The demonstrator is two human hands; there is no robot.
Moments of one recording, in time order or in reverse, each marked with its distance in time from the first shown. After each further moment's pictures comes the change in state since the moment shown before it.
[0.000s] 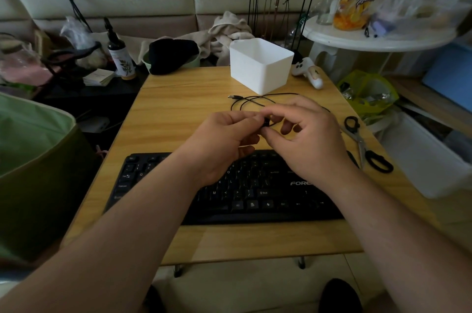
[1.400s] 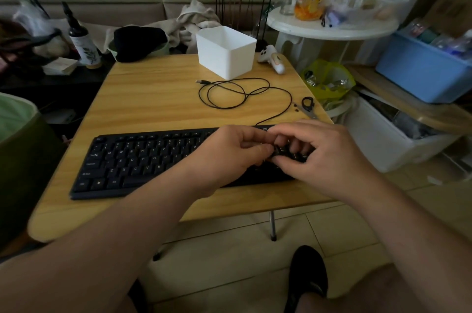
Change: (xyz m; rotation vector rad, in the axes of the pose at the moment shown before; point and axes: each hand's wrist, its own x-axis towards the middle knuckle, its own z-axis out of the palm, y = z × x) left_hand -0.048 -0.034 0.059 0.433 -0.212 0.116; right_hand -0.079 -0.009 -0.091 -0.121 -0.245 0.039
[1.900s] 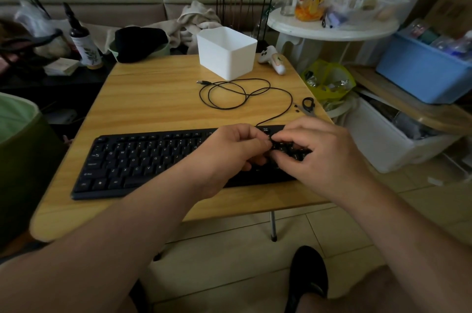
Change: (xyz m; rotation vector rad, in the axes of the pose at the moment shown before) left_hand 0.002 0.001 0.000 -0.209 0.028 -0.110; right_hand -0.001 0.002 0.009 -0.123 0.164 -0.061
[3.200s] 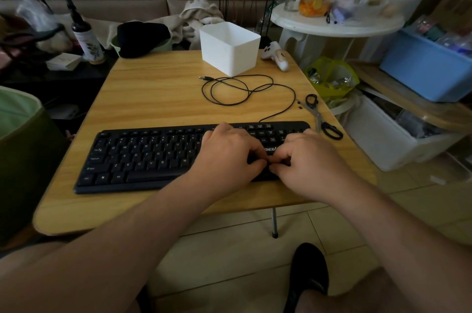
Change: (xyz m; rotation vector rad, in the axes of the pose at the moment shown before) left_hand 0.002 -0.025 -0.001 1.097 0.220 0.339; right_hand 0.005 -0.016 0.015 -0.276 -0.508 0.320
